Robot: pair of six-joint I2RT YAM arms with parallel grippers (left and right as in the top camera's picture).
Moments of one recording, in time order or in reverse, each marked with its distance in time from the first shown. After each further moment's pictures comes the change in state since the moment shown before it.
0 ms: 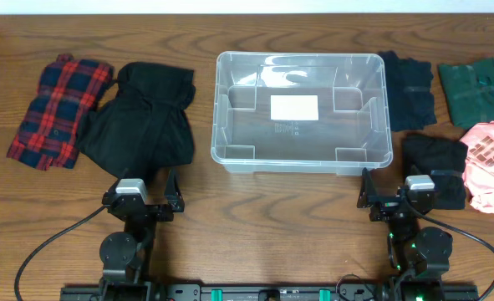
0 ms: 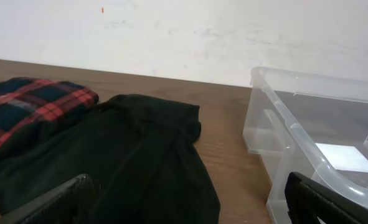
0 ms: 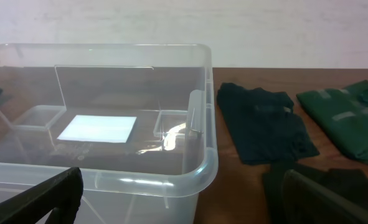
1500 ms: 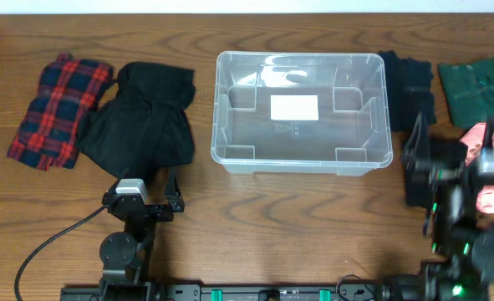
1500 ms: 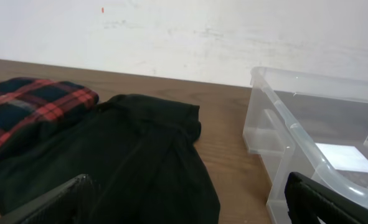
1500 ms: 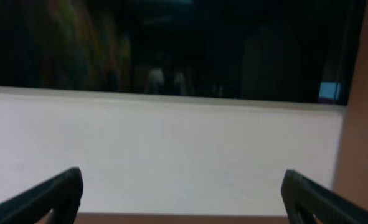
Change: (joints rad) left arm 0.000 -0.001 0.001 0.000 0.000 0.000; right arm 0.000 0.410 0.540 0.289 0.122 -0.090
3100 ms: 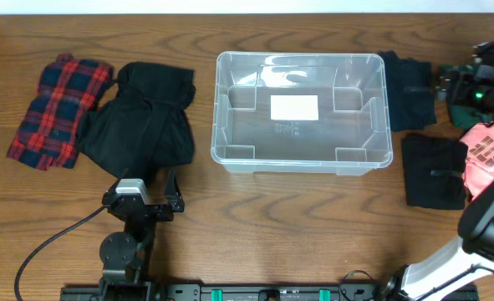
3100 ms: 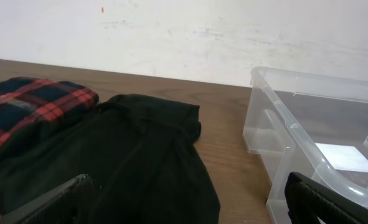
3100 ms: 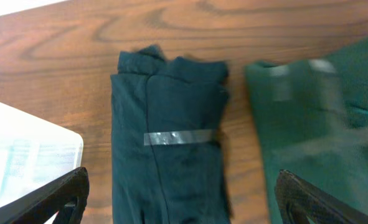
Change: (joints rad) left arm 0.000 0.000 0.000 -0.001 0.000 0.000; right arm -0.469 1.413 0.875 -0.656 -0.506 -0.151
